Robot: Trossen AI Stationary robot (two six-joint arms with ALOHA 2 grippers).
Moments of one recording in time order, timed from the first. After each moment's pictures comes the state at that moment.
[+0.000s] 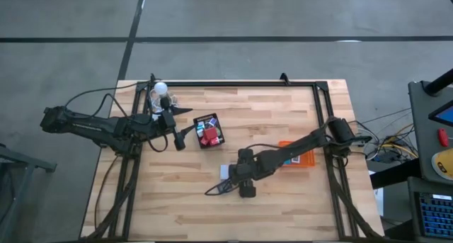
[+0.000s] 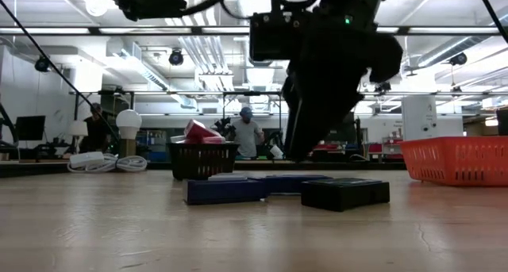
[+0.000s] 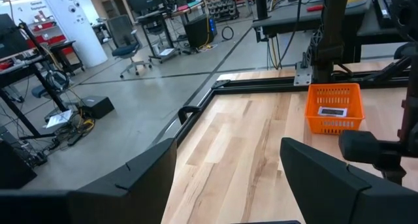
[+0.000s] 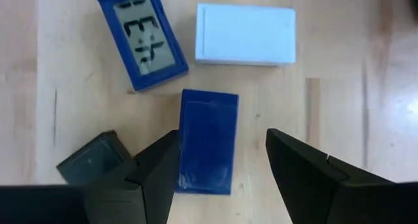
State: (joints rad) left arm -0.14 0.85 0.65 0.00 -0.56 0.16; right arm 0.31 1.99 1.38 -0.60 0.15 0.29
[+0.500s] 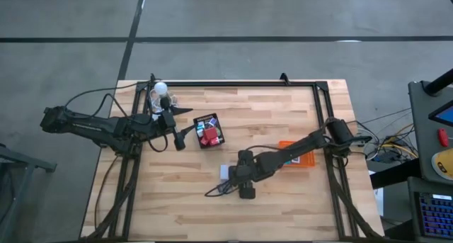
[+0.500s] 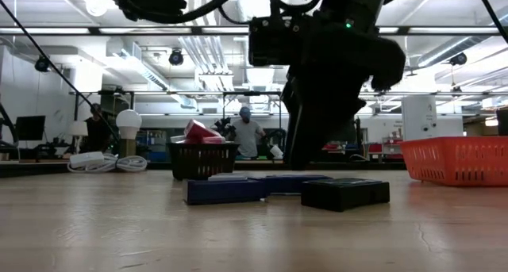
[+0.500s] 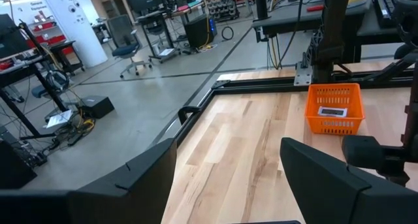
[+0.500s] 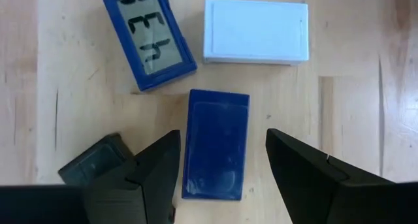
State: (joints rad) left arm -0.14 0.85 0.65 0.00 -0.56 0.16; right arm 0.32 2.00 1.38 -0.58 0.15 0.31
